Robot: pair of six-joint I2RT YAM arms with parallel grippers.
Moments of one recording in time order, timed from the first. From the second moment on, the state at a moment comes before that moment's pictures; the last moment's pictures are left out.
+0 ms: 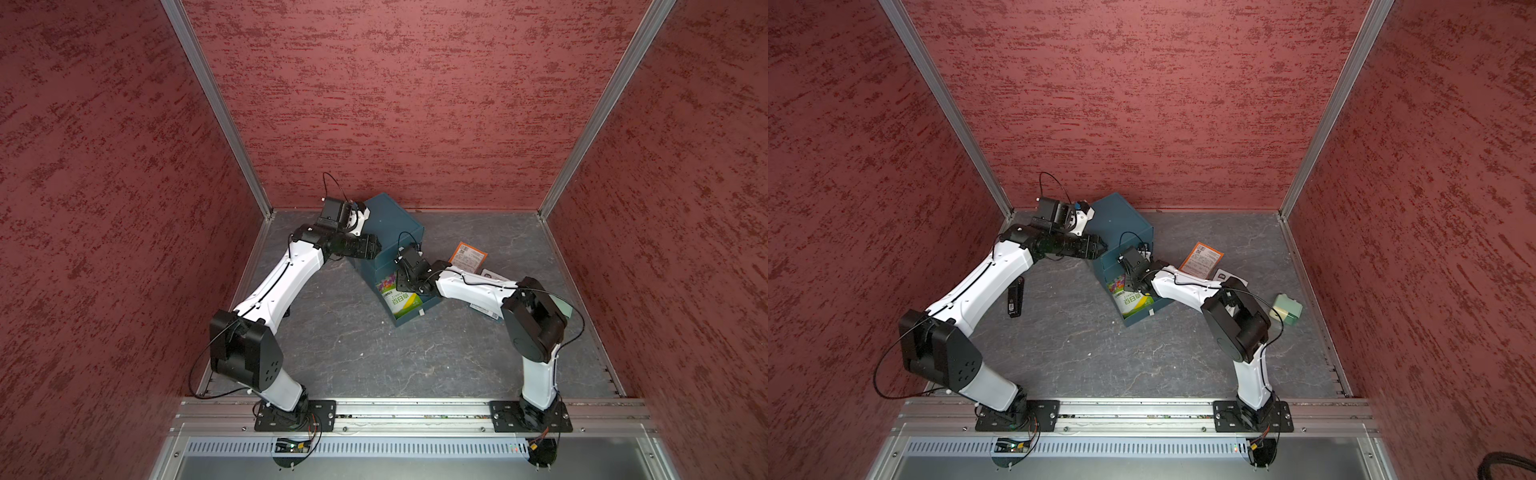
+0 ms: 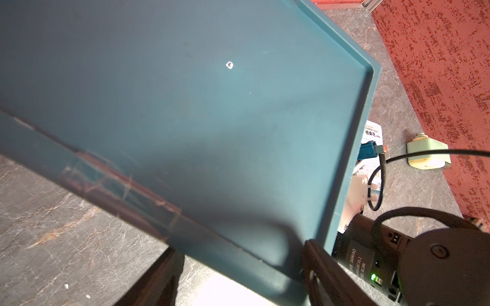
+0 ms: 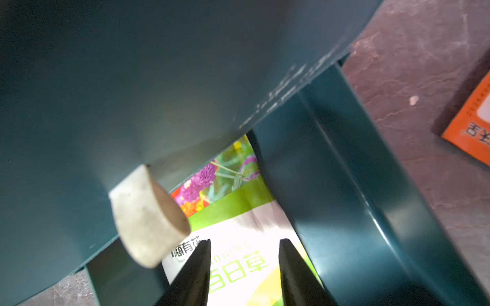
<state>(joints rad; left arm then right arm) -0.32 1.58 1.48 -0.77 0.28 -0.14 0.76 1.95 1.39 -0.44 0.18 0.74</state>
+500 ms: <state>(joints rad) -0.33 1.58 1.48 -0.79 0.29 -0.12 0.75 1.90 1.23 -0.45 0.07 0.69</state>
